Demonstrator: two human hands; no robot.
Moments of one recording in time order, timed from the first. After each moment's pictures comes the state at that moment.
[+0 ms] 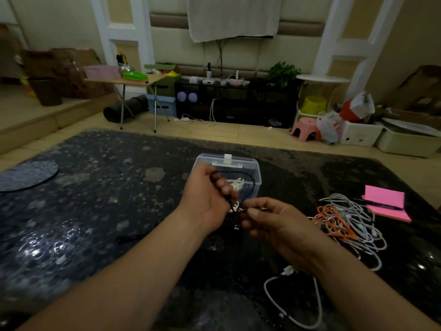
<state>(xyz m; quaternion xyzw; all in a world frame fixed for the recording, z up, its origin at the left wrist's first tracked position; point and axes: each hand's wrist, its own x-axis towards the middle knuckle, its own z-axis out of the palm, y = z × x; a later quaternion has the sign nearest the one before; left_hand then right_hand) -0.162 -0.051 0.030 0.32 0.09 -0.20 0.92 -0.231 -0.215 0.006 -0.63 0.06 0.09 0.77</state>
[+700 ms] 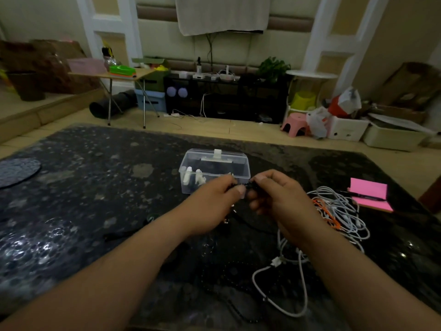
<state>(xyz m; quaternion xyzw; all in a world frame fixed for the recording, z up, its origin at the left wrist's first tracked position) -0.176 -0.046 0.019 0.82 -0.25 -0.10 0.51 -0.227 -0.224 0.032 -0.72 0.06 -0.06 0.69</state>
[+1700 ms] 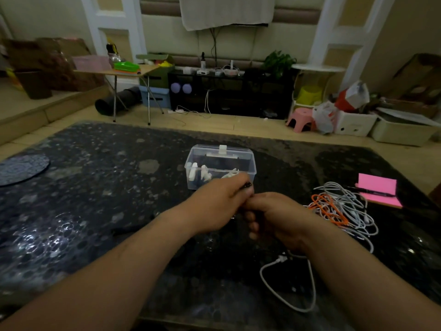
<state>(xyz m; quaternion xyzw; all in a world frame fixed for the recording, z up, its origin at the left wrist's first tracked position) -0.174 -0.042 0.021 0.86 -0.35 -0.06 0.38 -0.231 -0.206 0.023 -0.68 0.11 0.21 0.70</state>
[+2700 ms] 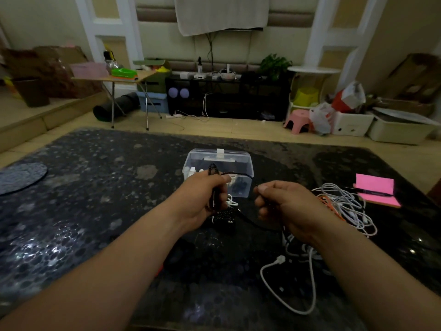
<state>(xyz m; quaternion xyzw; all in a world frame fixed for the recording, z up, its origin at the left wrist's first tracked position) -0.158 -0.040 0.016 0.61 -0.07 -0.21 0.76 -0.224 -0.231 0.028 -0.68 0.14 0.04 0.72</state>
